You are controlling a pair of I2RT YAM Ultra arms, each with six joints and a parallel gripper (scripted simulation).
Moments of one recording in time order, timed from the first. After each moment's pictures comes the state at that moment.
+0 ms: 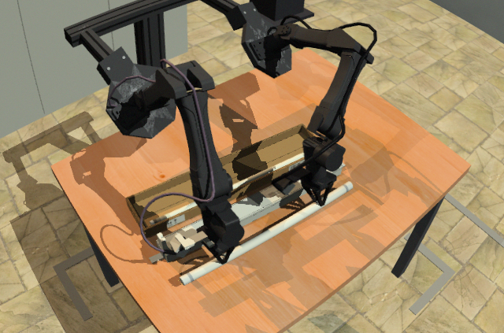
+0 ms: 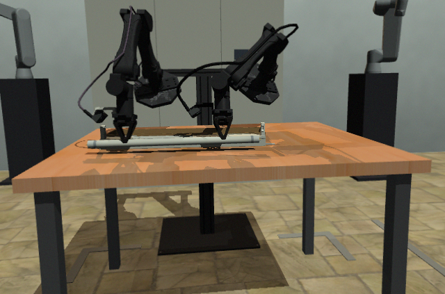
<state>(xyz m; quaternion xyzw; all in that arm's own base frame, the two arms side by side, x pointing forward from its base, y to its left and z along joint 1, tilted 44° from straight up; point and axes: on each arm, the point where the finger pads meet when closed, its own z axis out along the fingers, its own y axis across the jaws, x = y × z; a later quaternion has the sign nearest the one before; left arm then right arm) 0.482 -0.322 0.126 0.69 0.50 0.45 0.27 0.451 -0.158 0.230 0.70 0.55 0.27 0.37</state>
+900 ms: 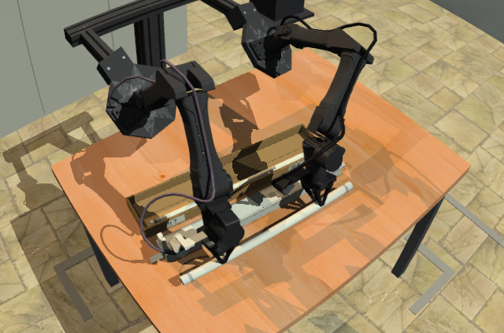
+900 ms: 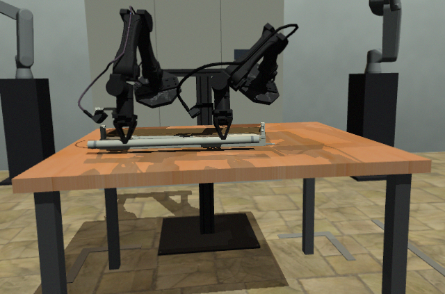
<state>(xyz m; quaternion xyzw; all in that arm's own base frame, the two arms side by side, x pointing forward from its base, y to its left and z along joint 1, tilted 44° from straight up) 0.483 -0.322 0.124 0.69 0.50 0.45 0.27 0.451 -0.158 0.229 0.70 0.55 0.26 0.37</state>
